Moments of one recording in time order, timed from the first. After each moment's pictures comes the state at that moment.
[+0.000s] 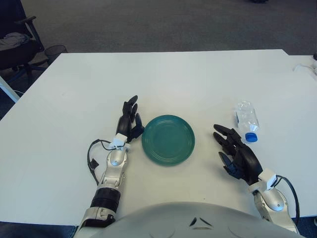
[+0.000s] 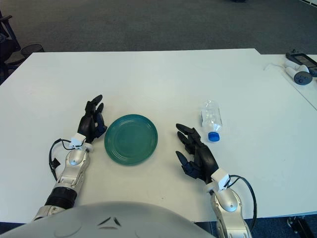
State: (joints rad) left arm 0.01 0.01 -0.03 0.39 0.09 -0.40 0.05; right arm 0.54 -0.25 0.03 -0.25 0.09 -0.16 0.26
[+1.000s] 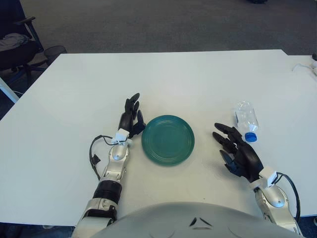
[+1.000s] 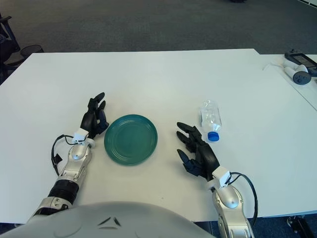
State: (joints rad) left arm -0.07 0.00 -0.03 0.48 0.09 -0.42 0.05; right arm 0.50 -0.26 0.02 -0.21 0.09 -0.17 0.27
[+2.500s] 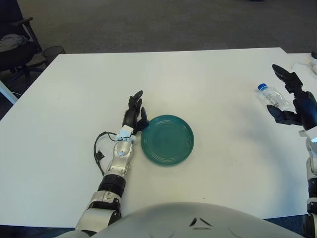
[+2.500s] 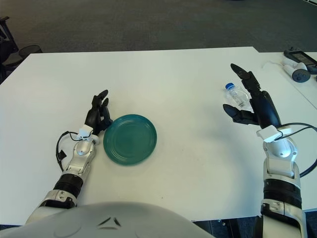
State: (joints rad) left arm -0.13 -0.02 -0.03 0.56 0.10 -0.46 0.08; right arm -0.06 -0.58 -0.37 0.31 -0.09 -0.80 0.24
